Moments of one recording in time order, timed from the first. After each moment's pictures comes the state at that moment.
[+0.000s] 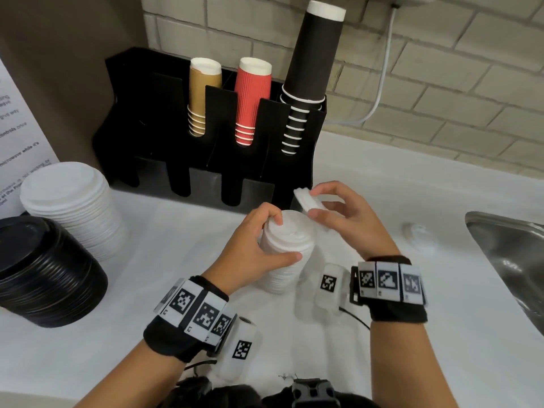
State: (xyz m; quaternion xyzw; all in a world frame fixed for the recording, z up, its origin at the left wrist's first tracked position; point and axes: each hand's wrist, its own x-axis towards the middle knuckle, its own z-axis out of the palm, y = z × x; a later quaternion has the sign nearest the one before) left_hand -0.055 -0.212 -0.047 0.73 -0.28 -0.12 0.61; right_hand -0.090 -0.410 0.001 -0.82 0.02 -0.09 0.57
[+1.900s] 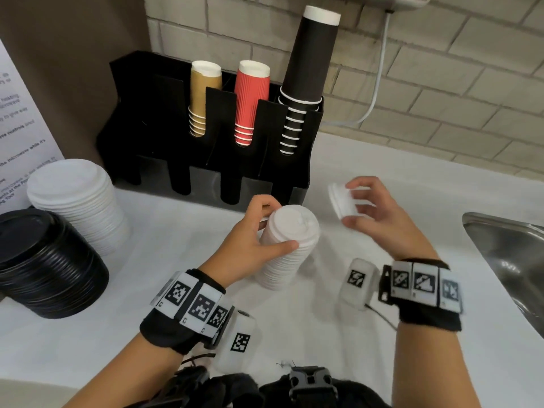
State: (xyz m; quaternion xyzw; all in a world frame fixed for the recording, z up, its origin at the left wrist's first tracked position) left_hand -0.057 -0.212 -0.042 0.72 -0.27 -0.15 0.63; right_hand -0.118 -0.449 0.017 -0.84 0.04 -0.09 0.53
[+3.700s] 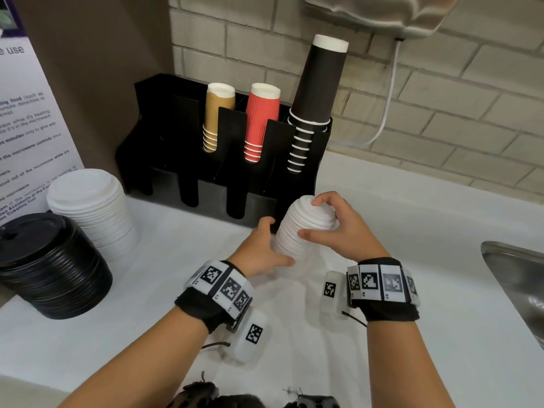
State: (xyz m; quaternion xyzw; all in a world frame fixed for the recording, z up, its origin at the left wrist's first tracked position) left_hand -0.023 -0.250 -0.061 0.84 -0.16 -0.21 0.48; right_hand -0.060 -0.433 -0.011 -0.90 -0.01 -0.08 0.43
